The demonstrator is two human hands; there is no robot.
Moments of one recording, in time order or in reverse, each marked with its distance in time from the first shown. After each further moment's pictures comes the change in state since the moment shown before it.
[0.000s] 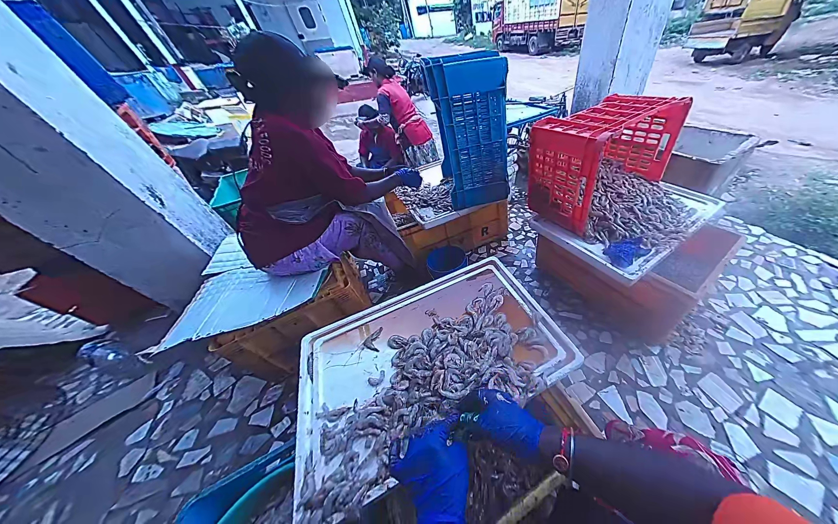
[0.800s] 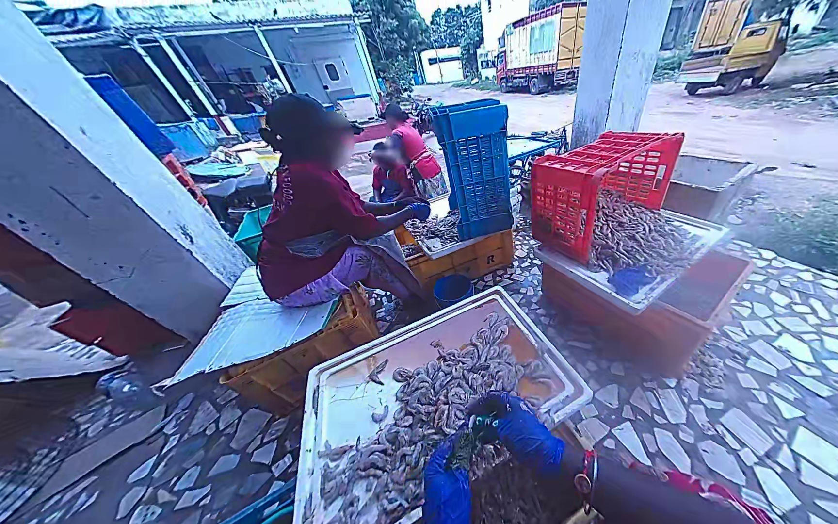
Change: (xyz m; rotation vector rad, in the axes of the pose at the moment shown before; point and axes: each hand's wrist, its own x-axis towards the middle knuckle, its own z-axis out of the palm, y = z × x) left_hand 0.013 0.021 -0.006 -1.083 -0.045 -0.071; right_hand 0.007 -0.005 -0.032 0.473 0.123 -0.194
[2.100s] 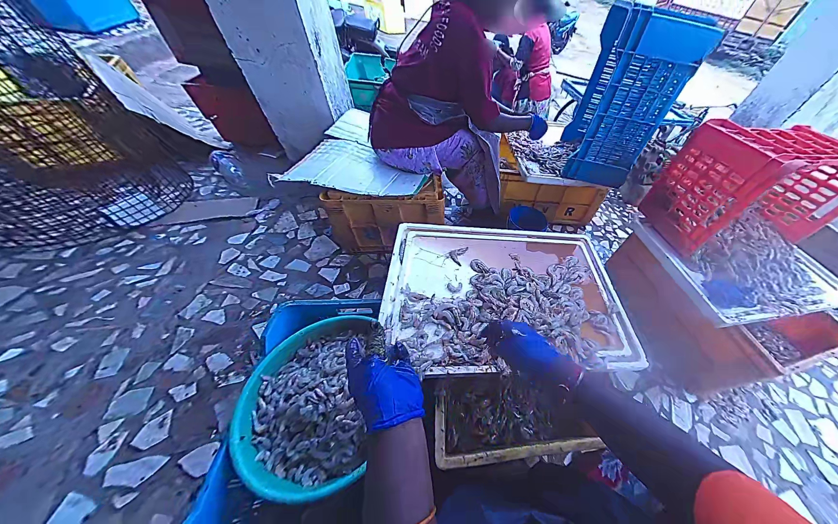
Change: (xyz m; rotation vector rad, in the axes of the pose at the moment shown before) left_hand -0.002 -0.008 -0.173 -0.866 0.979 -0.213; right_hand 0.049 0.035 0.109 -1.224 -0.416 0.009
